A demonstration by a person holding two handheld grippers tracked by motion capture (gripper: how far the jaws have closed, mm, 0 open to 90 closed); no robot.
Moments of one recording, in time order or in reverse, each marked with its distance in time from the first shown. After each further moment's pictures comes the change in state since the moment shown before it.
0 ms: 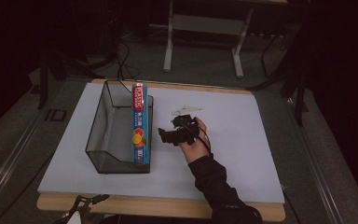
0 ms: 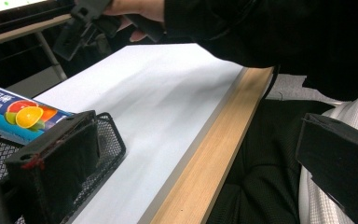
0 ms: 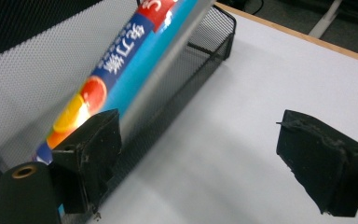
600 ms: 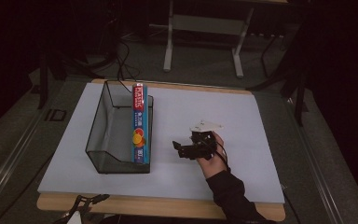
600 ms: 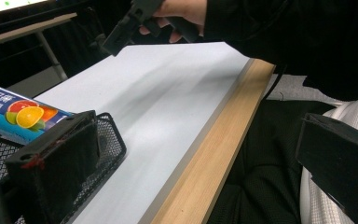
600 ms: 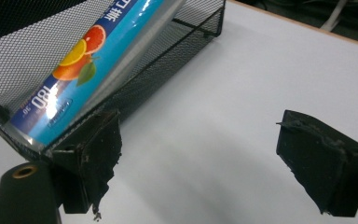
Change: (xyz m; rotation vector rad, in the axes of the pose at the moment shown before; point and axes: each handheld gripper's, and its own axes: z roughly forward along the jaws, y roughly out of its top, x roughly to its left) left arm 0.000 0.000 0.001 0.003 0.002 -0.001; right arm -0.021 -0.052 -0.038 -0.045 0.031 -0.017
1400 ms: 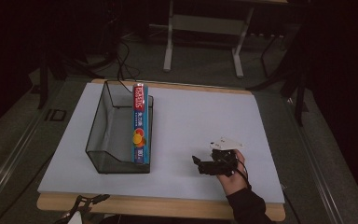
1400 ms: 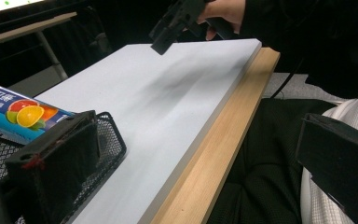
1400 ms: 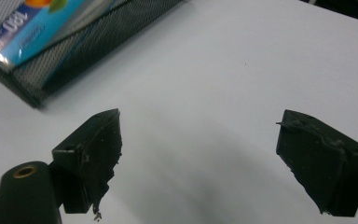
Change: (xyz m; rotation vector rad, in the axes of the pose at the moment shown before) left arm 0.000 0.000 0.000 0.001 0.002 0.003; right arm -0.019 -0.053 -0.041 0.034 -0.061 -0.020
